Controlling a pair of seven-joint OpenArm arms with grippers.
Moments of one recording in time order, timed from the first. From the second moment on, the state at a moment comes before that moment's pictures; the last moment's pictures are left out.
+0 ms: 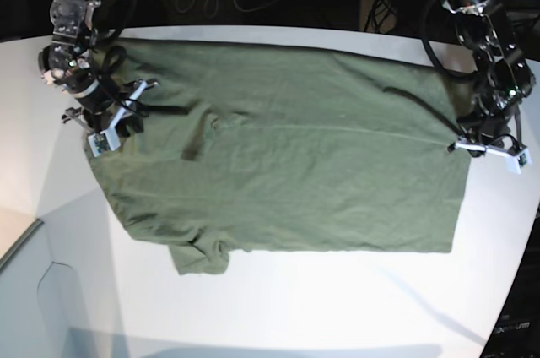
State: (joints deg) left arm 0.7 -6.9 -33.1 79.6 -17.9 -7.9 35.7; right arm -8.7 3.8 23.3 80.9 -8.8 39.1 -20.9
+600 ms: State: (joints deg) left arm -1.4 -7.0 -33.1 79.5 -17.9 -7.9 35.7; right arm -5.4 3.7 23.7 83.9 -8.9 39.1 -21.2
